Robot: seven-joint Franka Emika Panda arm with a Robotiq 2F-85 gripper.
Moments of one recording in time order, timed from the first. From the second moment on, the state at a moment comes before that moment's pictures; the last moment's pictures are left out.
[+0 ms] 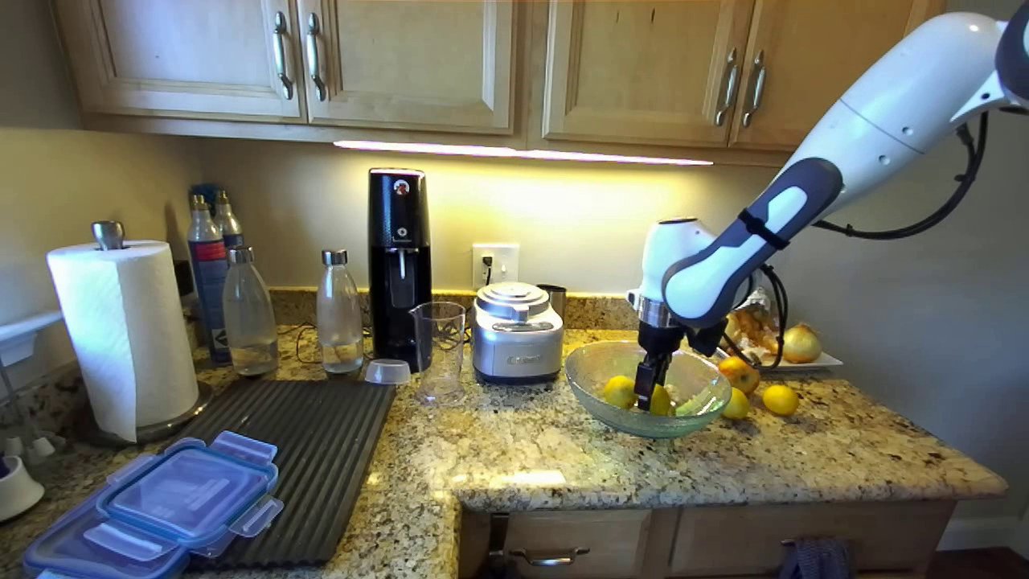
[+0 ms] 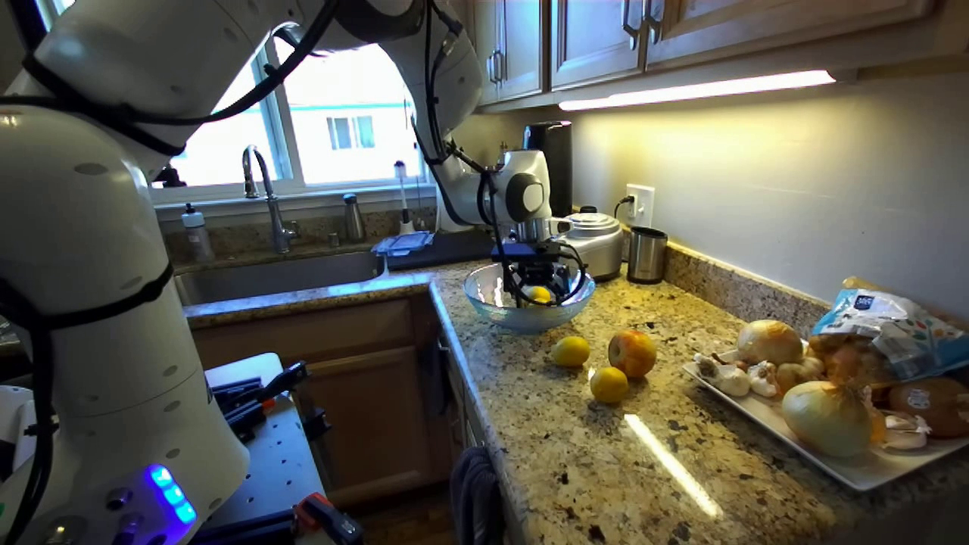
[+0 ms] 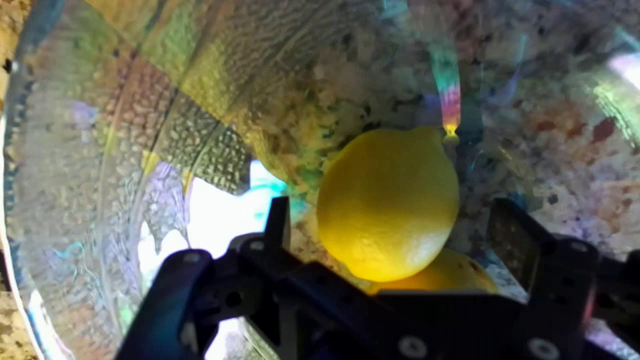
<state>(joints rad) 0.16 0.75 0.05 -1.77 -0.22 2.58 -0.21</state>
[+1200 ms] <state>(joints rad) 0.17 0.67 0.05 -1.76 -0.23 2.57 -0.22</state>
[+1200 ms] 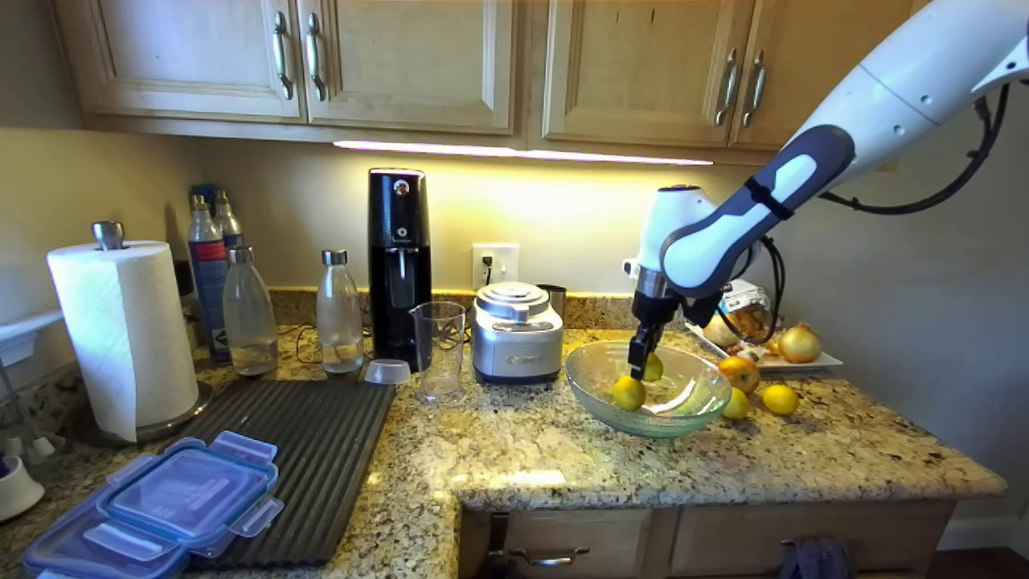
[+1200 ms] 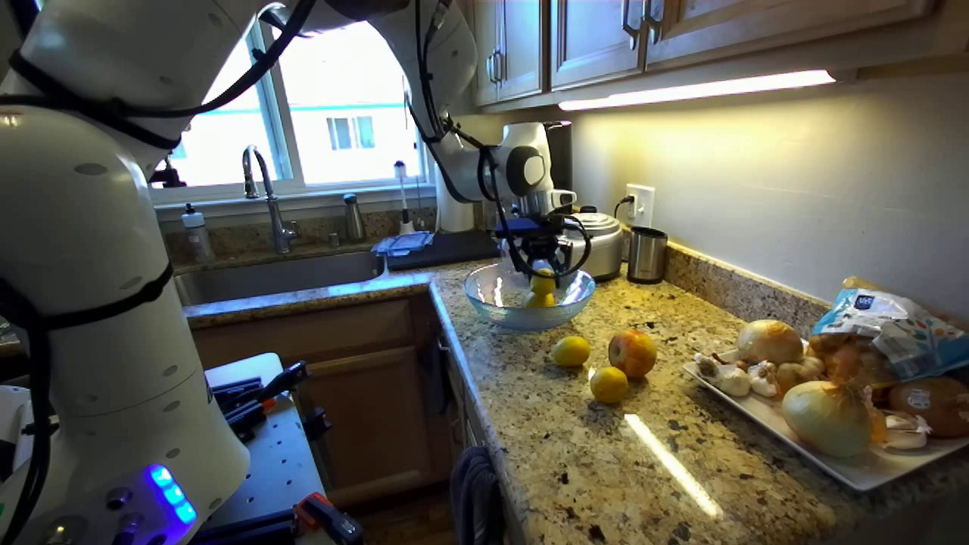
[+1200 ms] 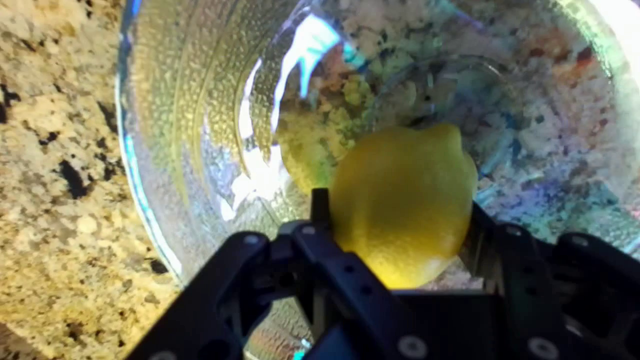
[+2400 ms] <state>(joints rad) 0.12 0.37 -0.15 -1.96 -0.29 2.41 0.24</state>
